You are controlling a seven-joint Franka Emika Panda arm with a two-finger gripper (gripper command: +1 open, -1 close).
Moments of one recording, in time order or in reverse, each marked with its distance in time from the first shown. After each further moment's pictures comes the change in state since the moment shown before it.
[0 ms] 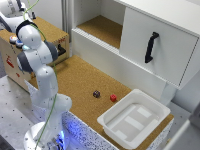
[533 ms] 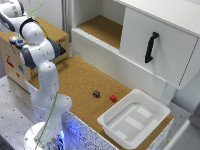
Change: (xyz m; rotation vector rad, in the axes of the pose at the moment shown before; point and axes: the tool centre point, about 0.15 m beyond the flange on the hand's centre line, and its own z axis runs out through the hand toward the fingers) arm 0.004 -0.020 0.032 0.044 -0.065 -0.069
